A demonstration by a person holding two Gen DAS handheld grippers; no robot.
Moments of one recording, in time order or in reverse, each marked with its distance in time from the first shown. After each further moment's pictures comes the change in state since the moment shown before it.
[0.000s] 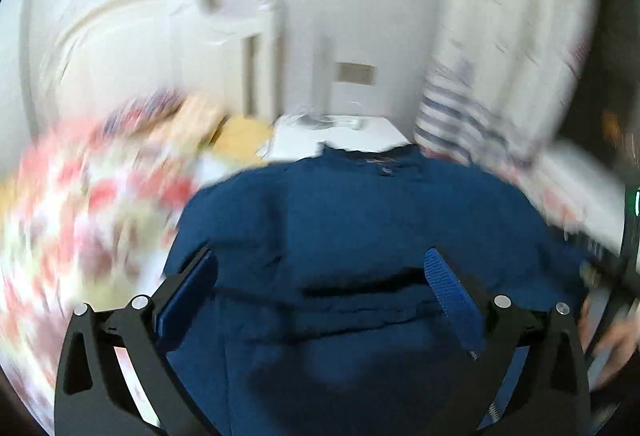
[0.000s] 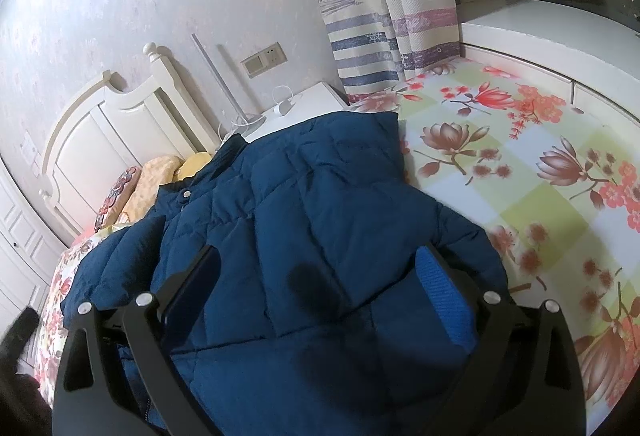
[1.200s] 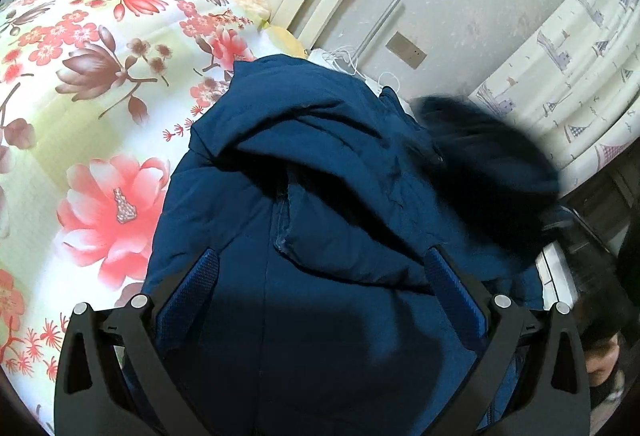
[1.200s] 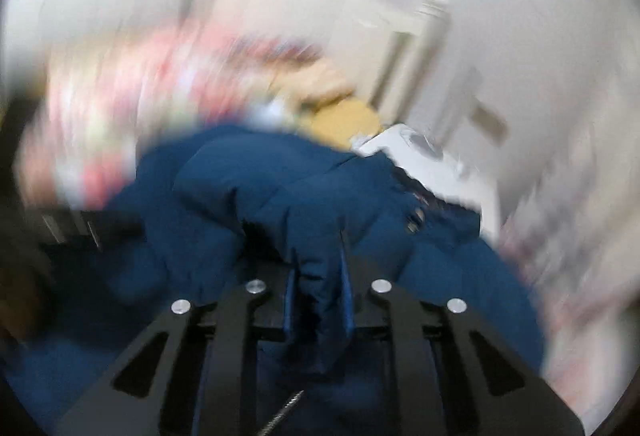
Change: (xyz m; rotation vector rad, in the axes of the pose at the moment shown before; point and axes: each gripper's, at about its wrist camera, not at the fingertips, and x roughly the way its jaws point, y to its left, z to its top) left arm 0.040 0.086 -0.060 -0.391 0.139 -0.172; right arm 0.005 0.185 -0.004 -0.632 0.060 0.341
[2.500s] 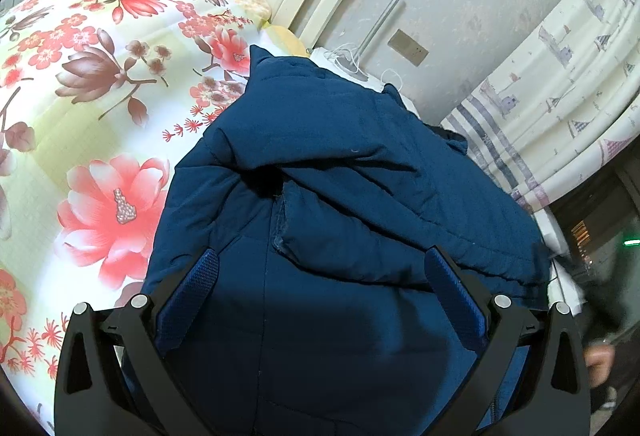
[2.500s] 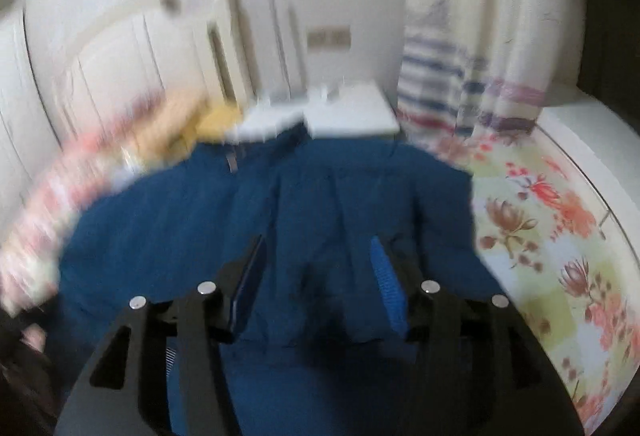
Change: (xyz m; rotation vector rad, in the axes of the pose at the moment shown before) left arm 0.001 -0.004 -0.002 0.002 -0.006 0.005; right arm 0.011 -0.107 -0.051 0.244 0.233 -0.405
